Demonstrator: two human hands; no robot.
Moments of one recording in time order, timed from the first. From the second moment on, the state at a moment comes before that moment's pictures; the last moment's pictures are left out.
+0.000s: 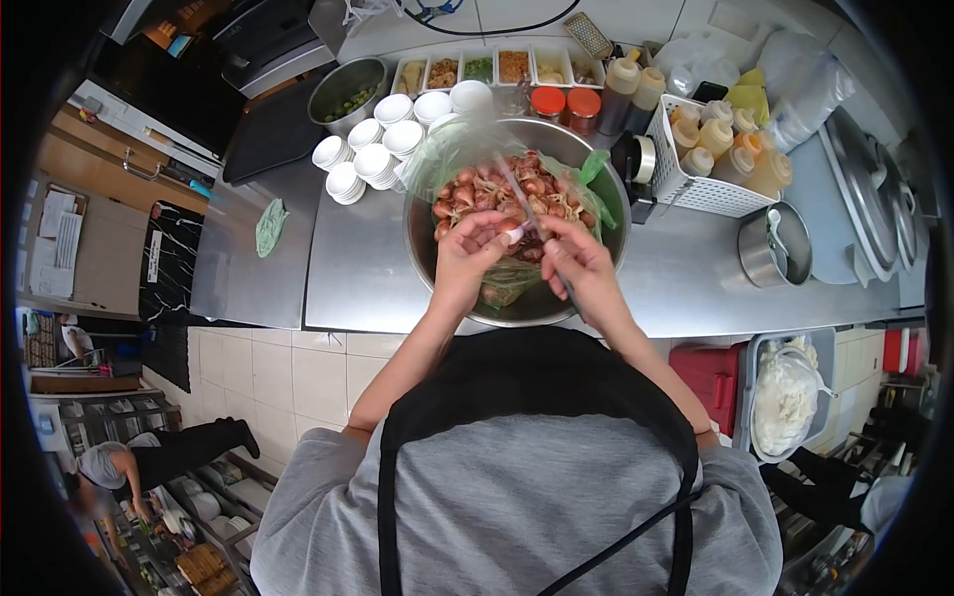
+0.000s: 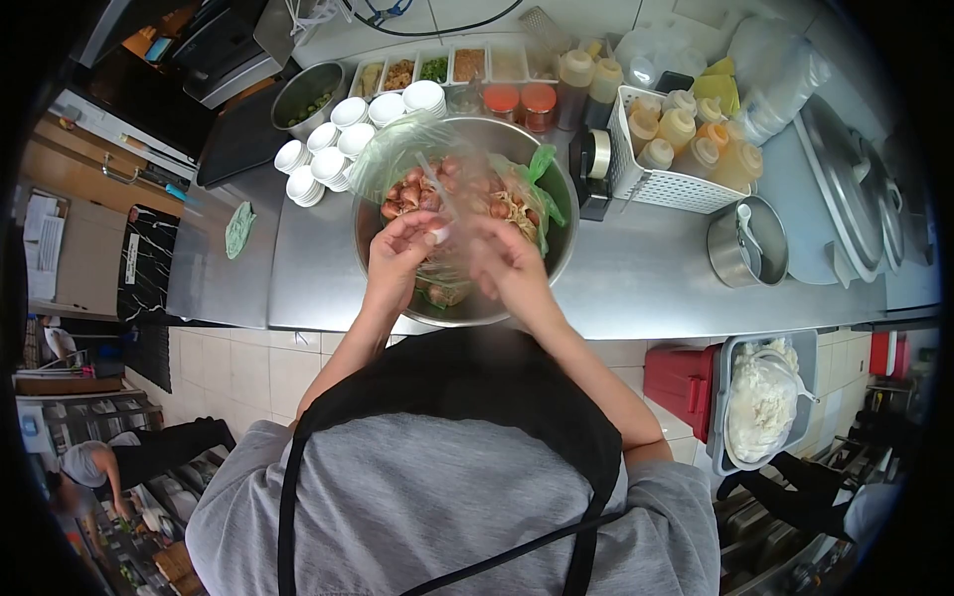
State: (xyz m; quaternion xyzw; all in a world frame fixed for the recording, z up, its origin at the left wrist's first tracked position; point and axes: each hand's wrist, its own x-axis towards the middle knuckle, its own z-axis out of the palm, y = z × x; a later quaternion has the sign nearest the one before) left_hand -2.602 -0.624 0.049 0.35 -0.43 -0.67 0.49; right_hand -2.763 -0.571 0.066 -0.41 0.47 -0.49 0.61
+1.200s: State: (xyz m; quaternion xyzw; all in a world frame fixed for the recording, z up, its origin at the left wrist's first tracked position) left_hand -2.597 -0.617 0.055 0.27 -0.32 -0.79 0.44; right_hand -2.764 -0.553 0.096 -0.47 0.45 -0.43 0.63
